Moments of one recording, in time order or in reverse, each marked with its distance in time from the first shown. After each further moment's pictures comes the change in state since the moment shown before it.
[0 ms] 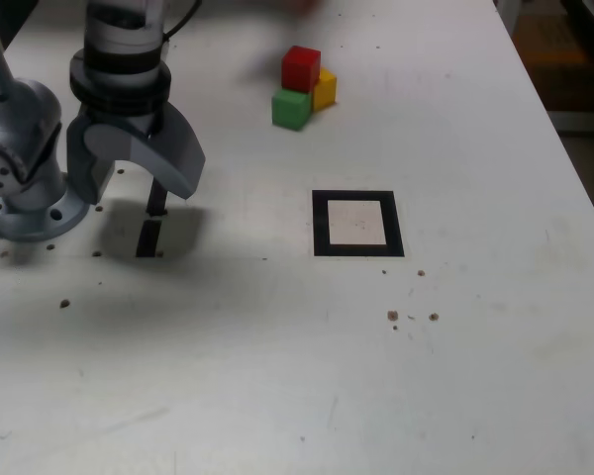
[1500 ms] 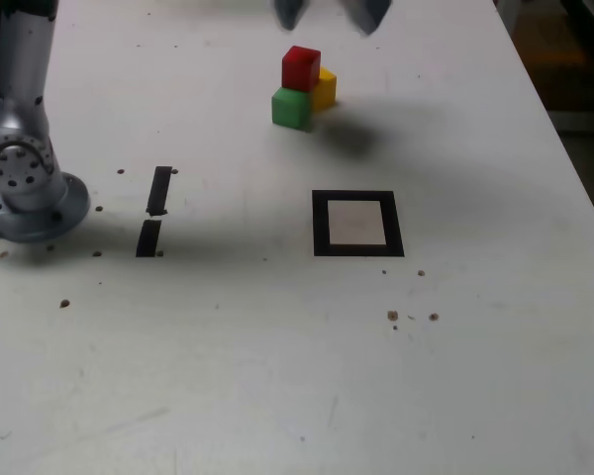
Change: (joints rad) arm 0.445 0.488 -1.004 0.330 0.316 0.738
